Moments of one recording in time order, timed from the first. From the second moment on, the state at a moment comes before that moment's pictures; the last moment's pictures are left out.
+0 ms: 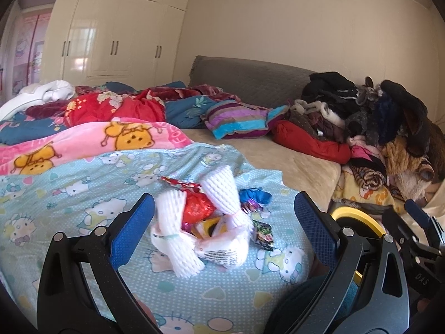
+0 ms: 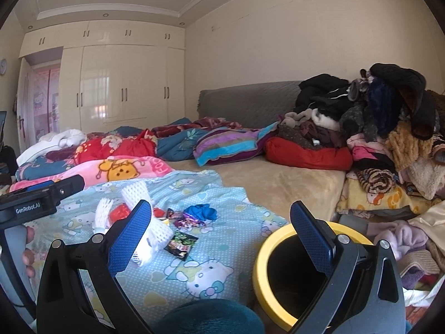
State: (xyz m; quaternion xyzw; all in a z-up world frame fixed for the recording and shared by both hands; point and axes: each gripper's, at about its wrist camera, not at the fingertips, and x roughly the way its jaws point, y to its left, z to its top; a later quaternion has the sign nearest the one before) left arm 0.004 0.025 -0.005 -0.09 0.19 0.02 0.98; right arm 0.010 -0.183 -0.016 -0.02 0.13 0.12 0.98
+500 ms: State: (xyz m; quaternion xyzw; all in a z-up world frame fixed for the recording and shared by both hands) left arm 0.003 0.085 0.003 -0.11 0.18 0.10 0.97; right arm 0.043 -0.131 -0.011 -0.04 0.15 0.20 0.97
